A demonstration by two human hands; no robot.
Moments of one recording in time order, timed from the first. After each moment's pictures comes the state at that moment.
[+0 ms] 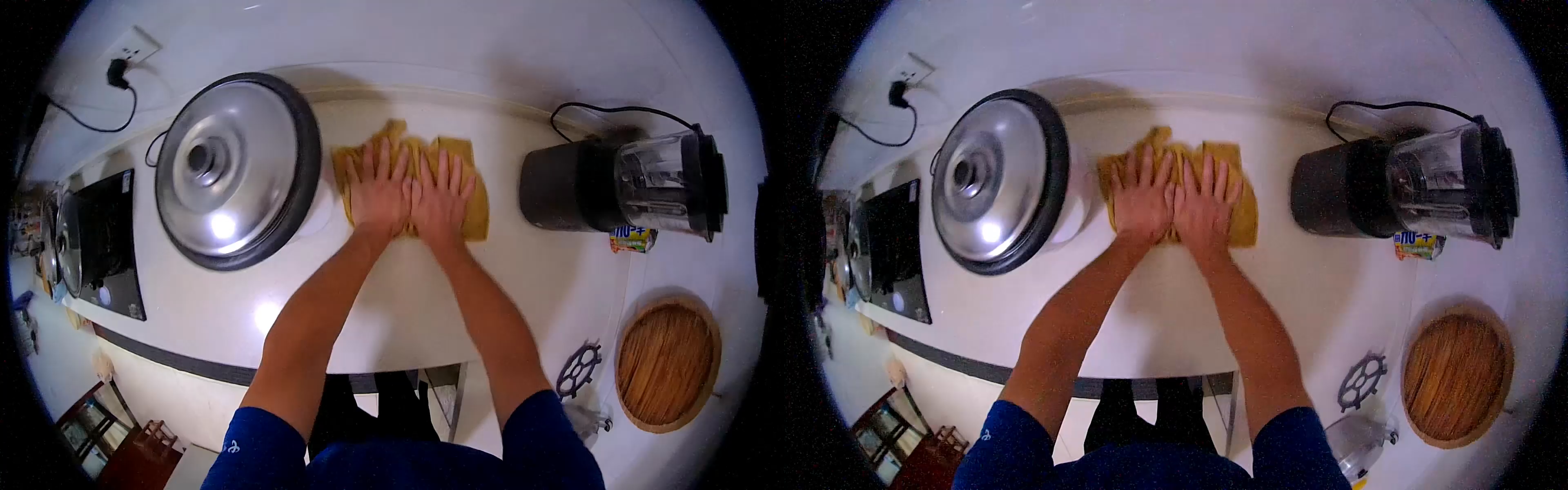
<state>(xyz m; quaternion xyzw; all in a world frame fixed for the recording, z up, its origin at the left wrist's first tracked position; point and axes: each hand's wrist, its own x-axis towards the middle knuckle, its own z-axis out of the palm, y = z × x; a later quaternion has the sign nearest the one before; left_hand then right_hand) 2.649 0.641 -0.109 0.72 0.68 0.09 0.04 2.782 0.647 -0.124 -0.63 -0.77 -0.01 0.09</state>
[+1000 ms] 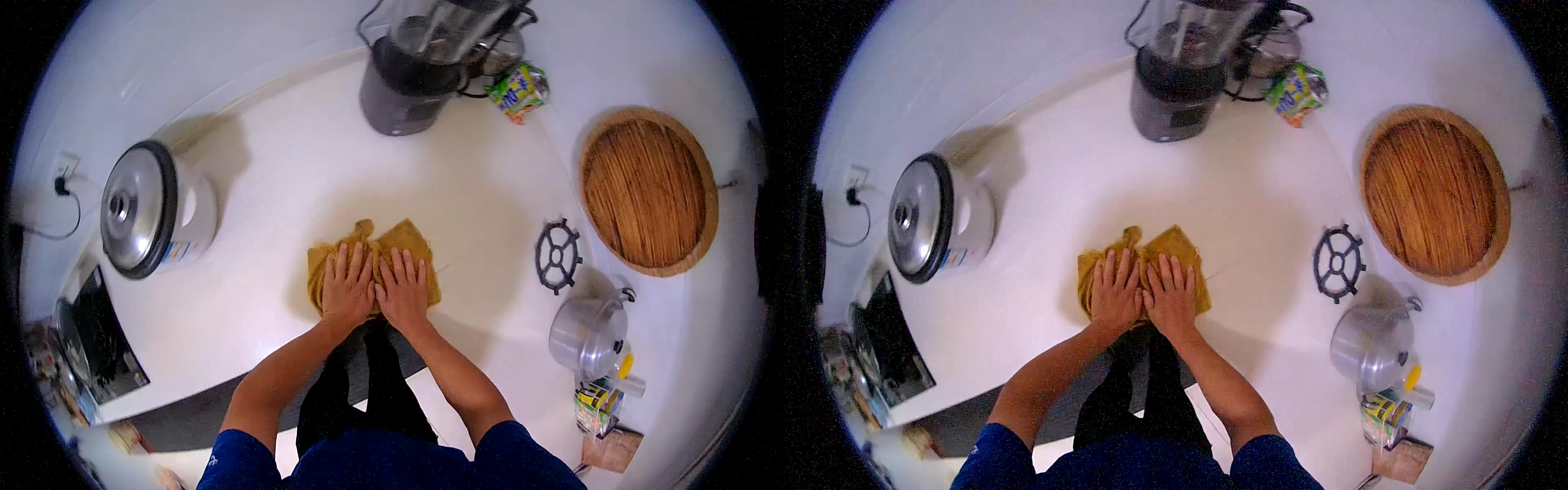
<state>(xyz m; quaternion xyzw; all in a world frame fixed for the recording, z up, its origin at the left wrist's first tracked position) 2.748 0.381 -0.097 0.88 0.45 0.06 0.12 2.892 0.315 -0.097 -0.72 -0.68 0.10 0.07</state>
